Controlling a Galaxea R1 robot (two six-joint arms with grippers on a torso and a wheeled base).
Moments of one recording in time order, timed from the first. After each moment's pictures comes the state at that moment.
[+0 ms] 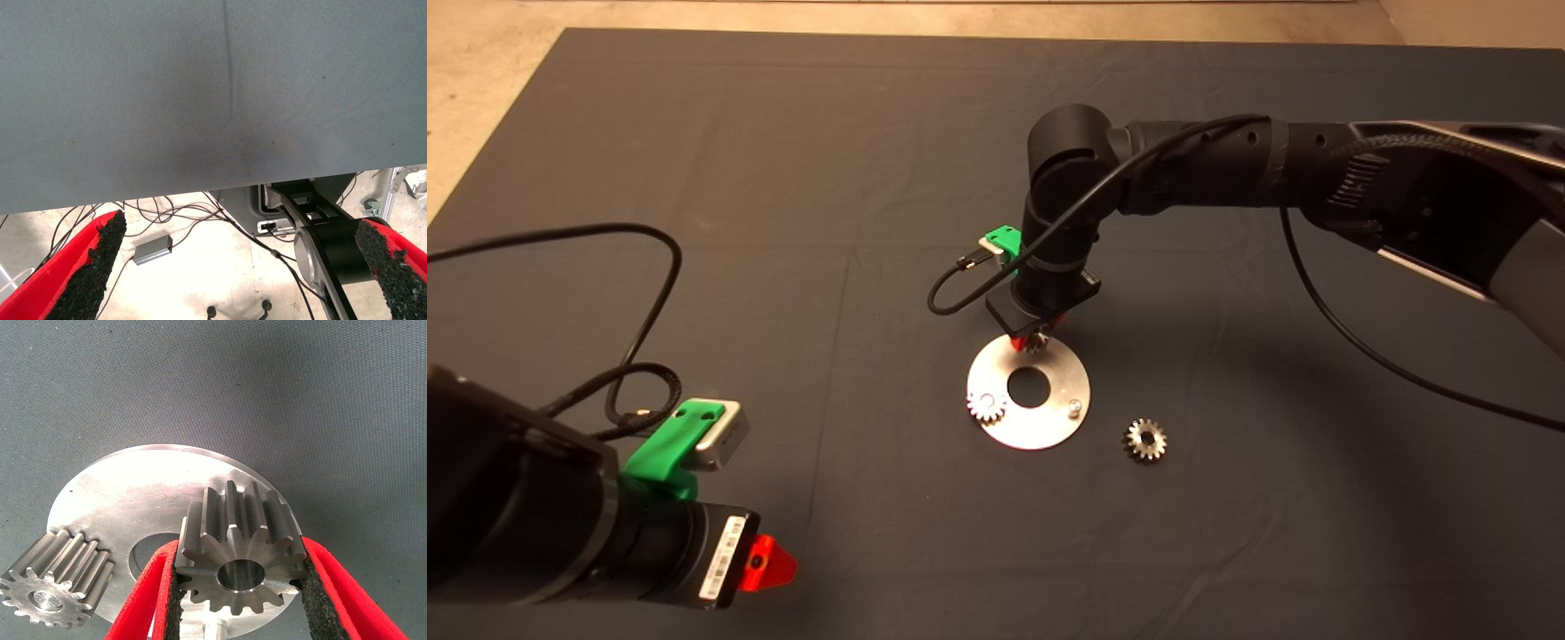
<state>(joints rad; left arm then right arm) -0.42 2.10 -0.31 0.25 1.53 -1.69 0.35 2.97 -1.47 -0.24 -1.52 0.97</state>
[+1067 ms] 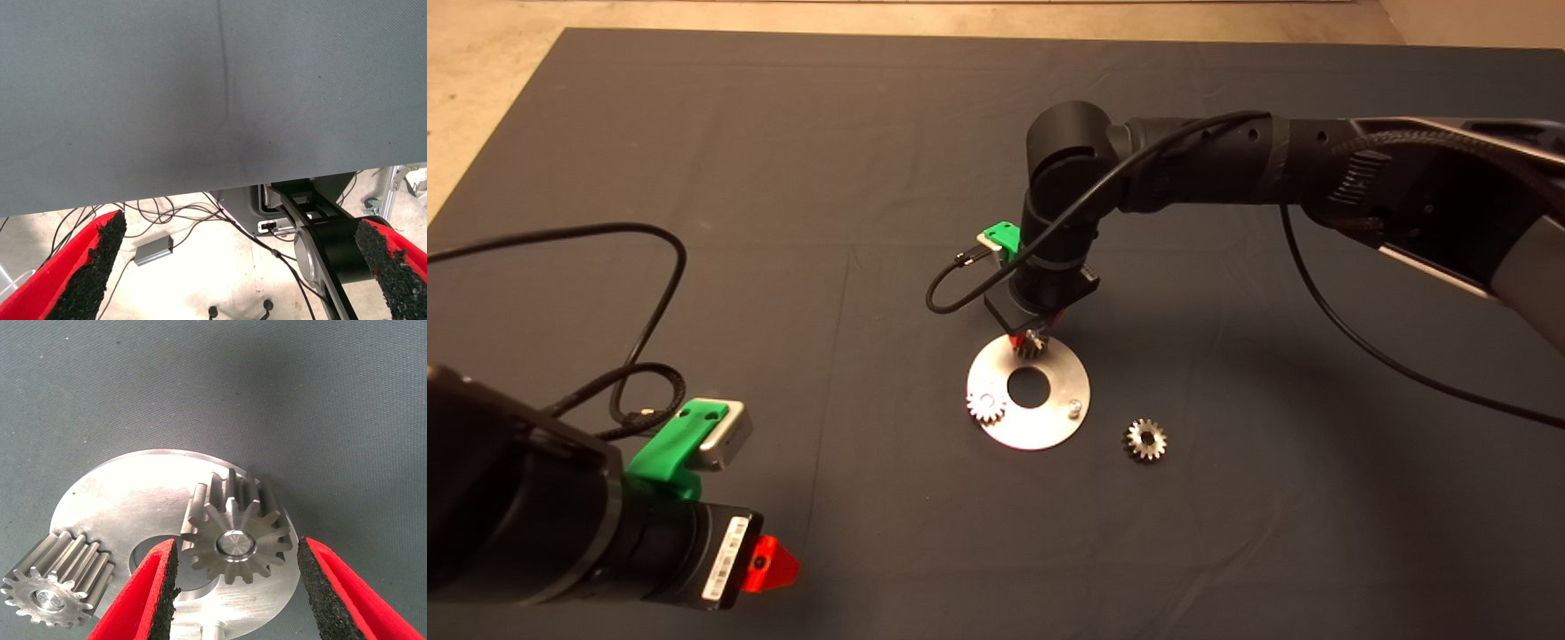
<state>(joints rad) -0.42 2.11 -0.31 0.25 1.53 -1.69 0.36 2.97 -1.46 -0.24 -1.53 0.97</state>
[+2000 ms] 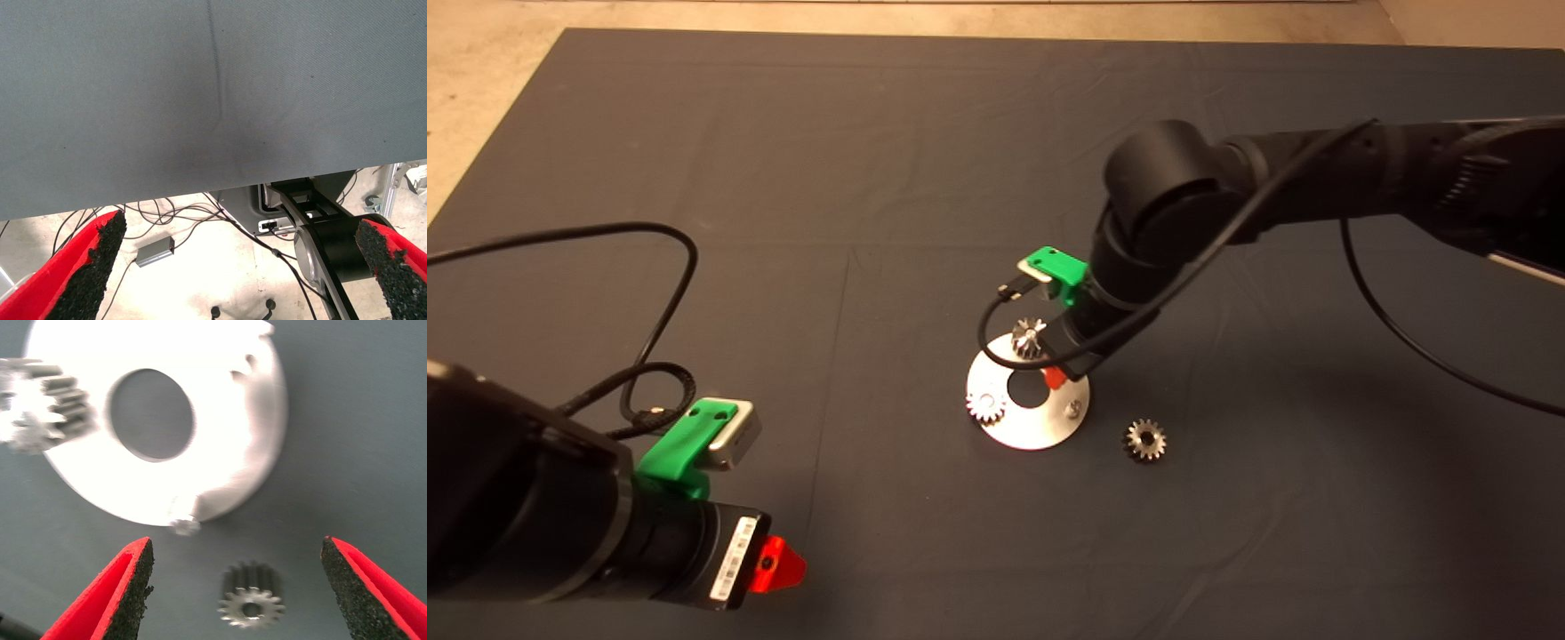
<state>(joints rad) -0.42 2.13 -0.31 0.25 1.53 -1.69 0.38 2.74 -1.06 -0.24 -1.53 1.10</state>
